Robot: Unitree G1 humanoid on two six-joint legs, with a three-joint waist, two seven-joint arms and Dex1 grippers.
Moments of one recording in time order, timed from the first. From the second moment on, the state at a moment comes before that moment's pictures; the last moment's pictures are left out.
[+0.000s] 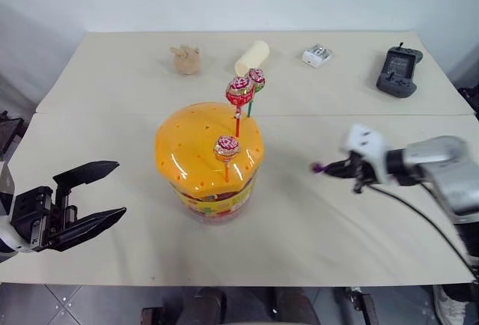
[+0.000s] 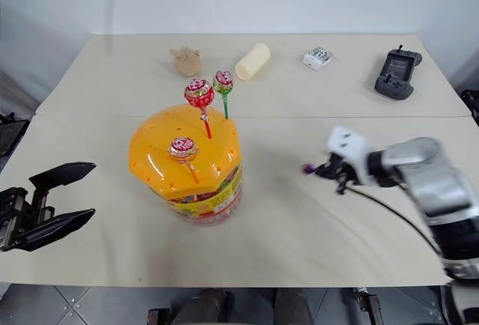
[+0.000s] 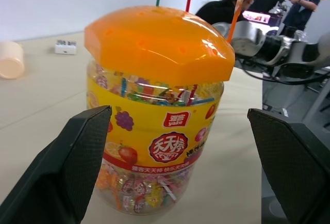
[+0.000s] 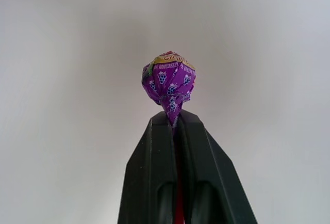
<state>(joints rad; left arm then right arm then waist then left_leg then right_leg) 0.17 0.78 0.72 -0.36 -1.02 0.48 -1.22 -0.48 -1.03 0.03 -0.08 0.18 0.71 1.07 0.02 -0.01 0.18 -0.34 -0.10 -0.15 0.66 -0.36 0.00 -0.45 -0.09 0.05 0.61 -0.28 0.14</state>
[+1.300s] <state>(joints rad) 0.03 0.75 0.65 -0.26 -1.06 0.50 -1.15 -0.80 -0.55 0.00 -0.24 0.79 0.68 0.96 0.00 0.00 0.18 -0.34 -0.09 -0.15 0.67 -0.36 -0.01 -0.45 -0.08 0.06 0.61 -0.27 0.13</state>
